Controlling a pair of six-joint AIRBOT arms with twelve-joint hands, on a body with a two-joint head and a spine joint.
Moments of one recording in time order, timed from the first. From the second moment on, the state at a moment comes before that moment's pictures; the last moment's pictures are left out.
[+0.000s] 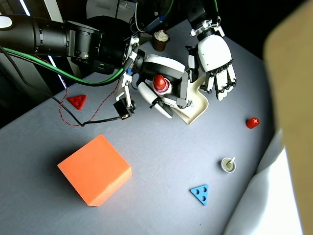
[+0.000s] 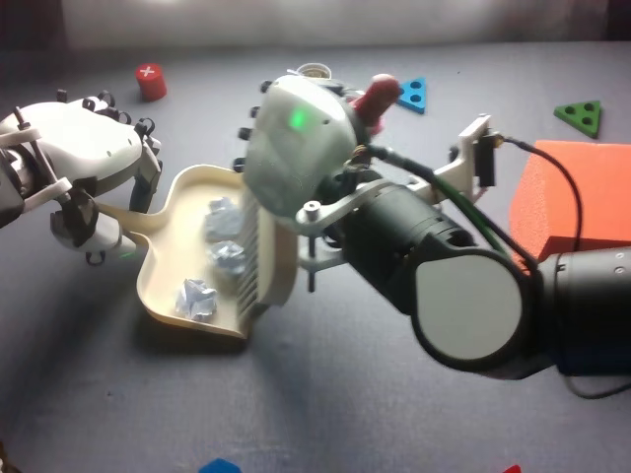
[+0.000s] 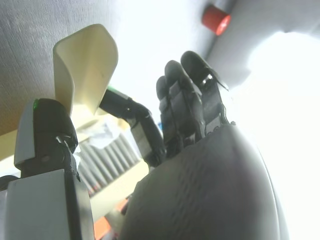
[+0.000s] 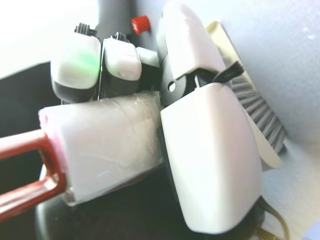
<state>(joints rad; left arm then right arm) 0.69 -1.02 1.20 -0.86 -0.35 1.84 -0.17 -1.57 1.10 -2.19 -0.77 0.07</state>
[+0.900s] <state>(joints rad) 0.68 -1.02 1.20 -0.87 -0.35 1.84 -0.19 -1.57 1.07 -2.30 -0.83 0.21</state>
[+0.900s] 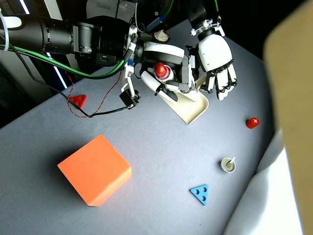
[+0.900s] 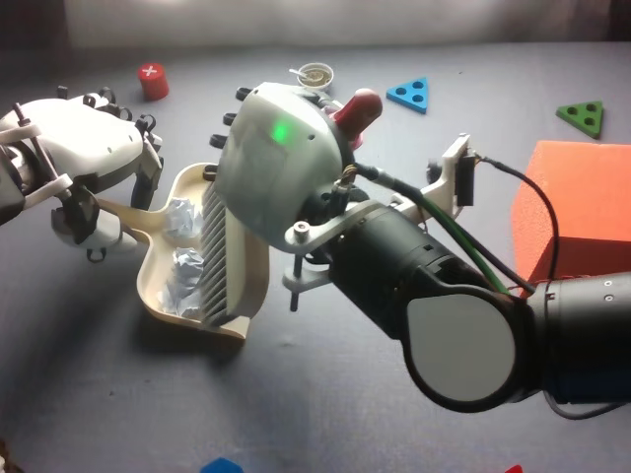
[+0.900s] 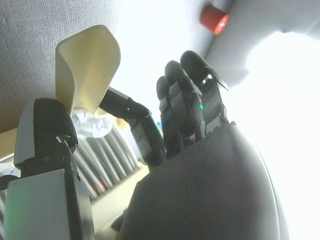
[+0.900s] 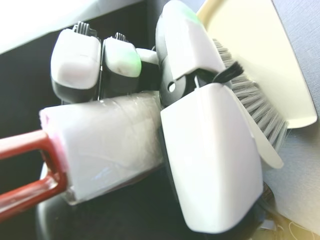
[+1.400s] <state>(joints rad) 0.68 -1.02 1.20 -0.87 -0.35 1.84 -0.20 -1.47 1.04 -2.30 -0.81 0.19</state>
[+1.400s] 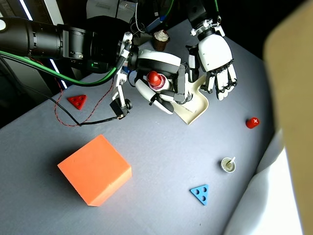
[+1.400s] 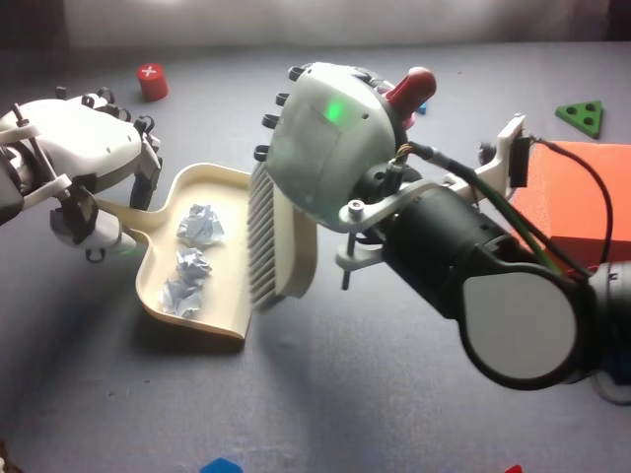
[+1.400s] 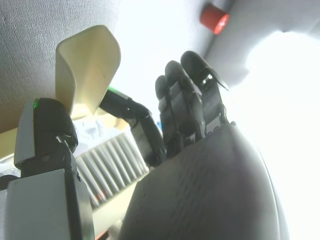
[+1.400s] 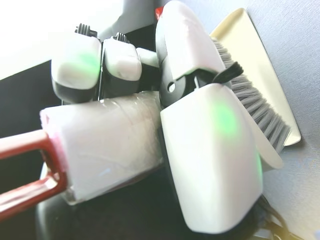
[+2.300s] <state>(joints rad) 0.66 -1.02 1.20 -0.87 -0.35 1.86 -0.20 -1.18 0.73 -2.22 -0.83 0.01</state>
